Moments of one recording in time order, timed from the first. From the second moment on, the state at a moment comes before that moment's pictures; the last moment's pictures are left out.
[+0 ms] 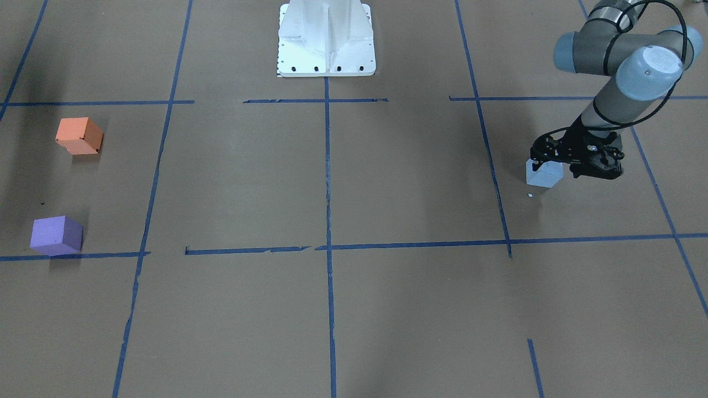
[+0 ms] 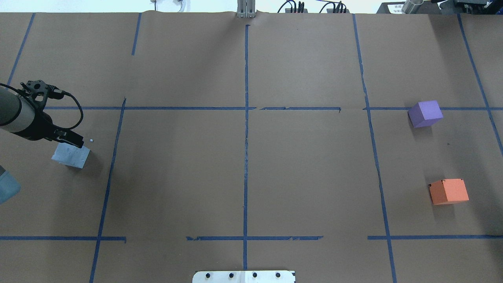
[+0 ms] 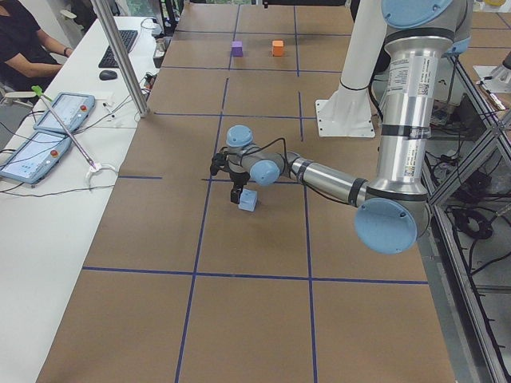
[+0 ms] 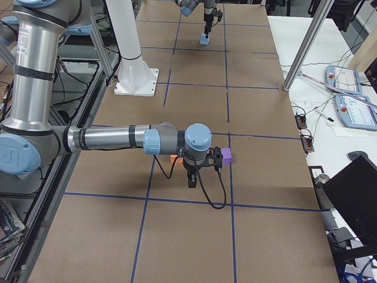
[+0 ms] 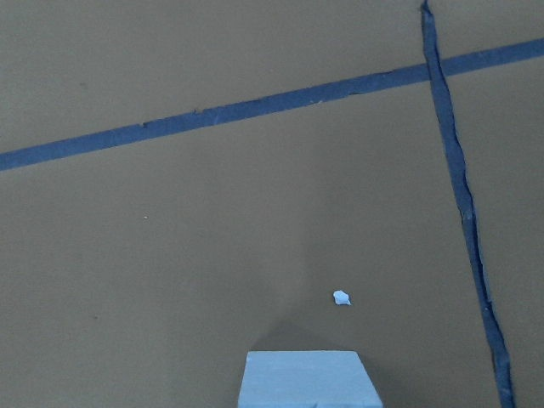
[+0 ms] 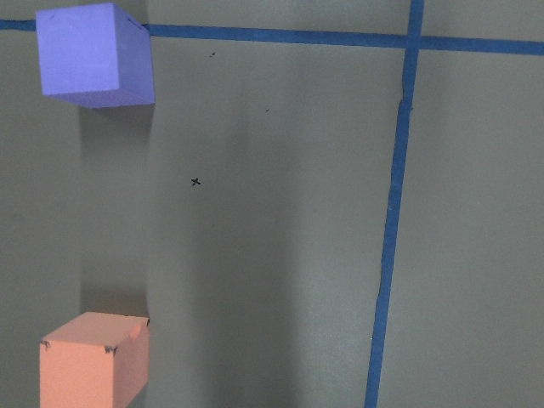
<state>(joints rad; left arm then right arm) -0.88 -1.62 -1.73 -1.99 -2.12 -0.67 1.47 -1.77 1.86 -1.64 2.44 -0.01</state>
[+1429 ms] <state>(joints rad) -0.73 -1.91 -1.72 -1.99 -2.18 -1.13 1.46 -1.77 1.87 -1.62 2.47 -0.01</state>
